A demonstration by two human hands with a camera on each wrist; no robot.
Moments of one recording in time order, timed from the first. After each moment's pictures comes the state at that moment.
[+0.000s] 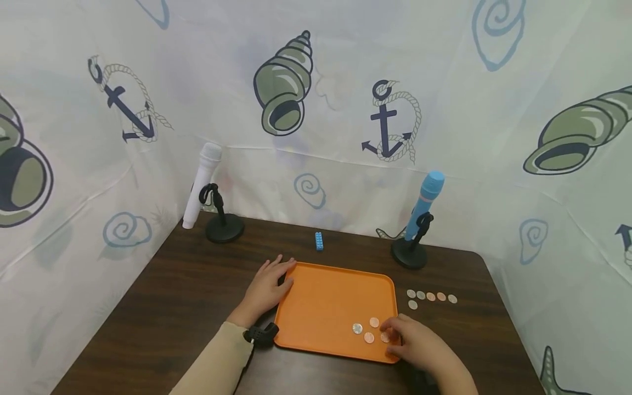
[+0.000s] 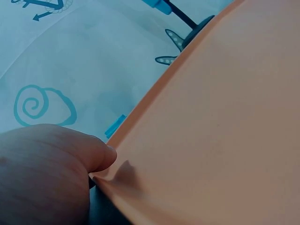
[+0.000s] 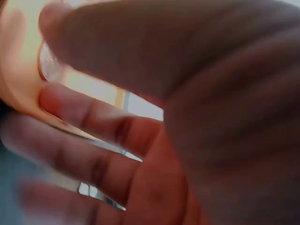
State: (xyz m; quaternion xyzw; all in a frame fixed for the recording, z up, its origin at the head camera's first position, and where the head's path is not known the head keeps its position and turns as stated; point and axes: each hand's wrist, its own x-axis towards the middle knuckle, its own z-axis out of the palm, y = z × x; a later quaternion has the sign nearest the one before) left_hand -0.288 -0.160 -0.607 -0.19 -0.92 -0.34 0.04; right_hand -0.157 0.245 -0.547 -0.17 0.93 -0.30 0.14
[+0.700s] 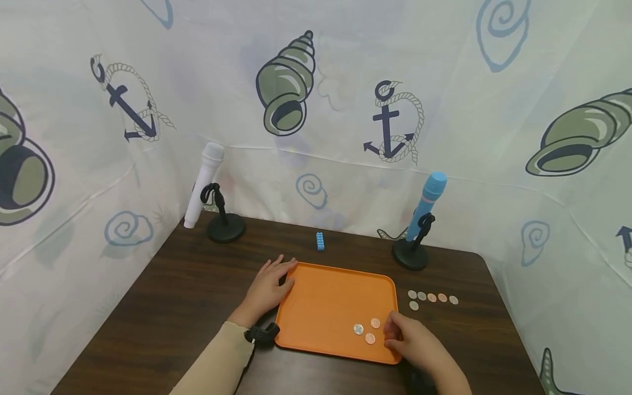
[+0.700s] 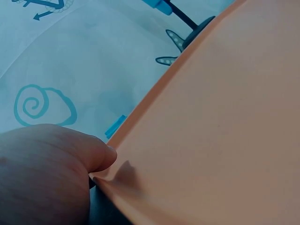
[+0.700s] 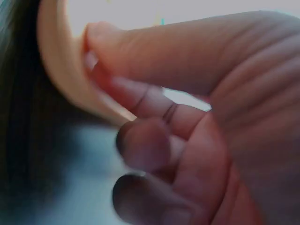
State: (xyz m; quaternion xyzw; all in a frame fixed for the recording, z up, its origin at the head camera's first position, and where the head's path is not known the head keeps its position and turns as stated) left_hand -0.289 -0.161 -0.609 -0.18 -0.93 -0.33 0.04; right_hand -0.164 0.244 -0.573 -0.13 0.92 -0.36 0.12
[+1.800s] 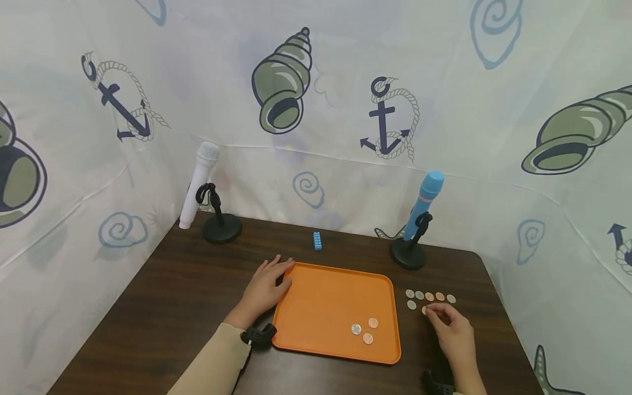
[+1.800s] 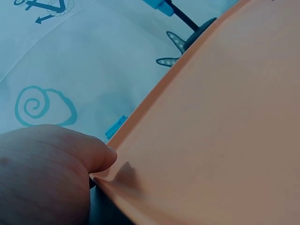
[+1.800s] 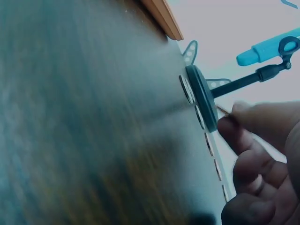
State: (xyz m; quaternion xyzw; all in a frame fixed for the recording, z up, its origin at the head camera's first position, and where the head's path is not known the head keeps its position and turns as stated) left_hand -0.286 -0.168 -0.607 -0.19 -0.92 -0.33 0.03; right_hand -0.152 0.301 -0.605 0.16 0.89 -0.40 -0.15
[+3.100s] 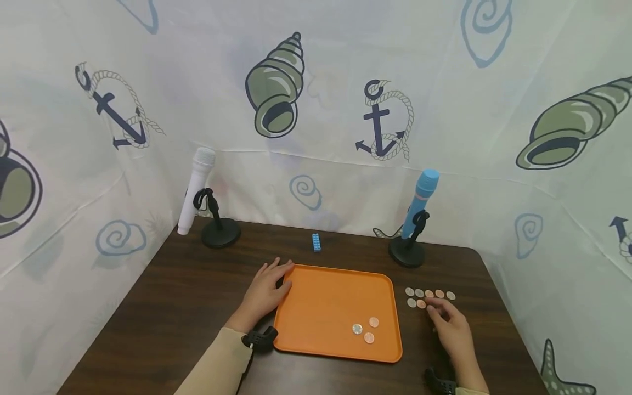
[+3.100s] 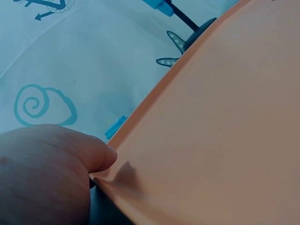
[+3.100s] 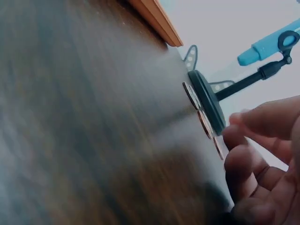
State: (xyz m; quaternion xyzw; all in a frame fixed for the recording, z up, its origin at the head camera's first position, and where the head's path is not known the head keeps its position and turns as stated) left_hand -0.286 -0.160 -0.605 -0.18 -0.92 -0.34 0.02; right_hand -0.164 0.315 -0.606 0.17 0.85 -0.50 -0.07
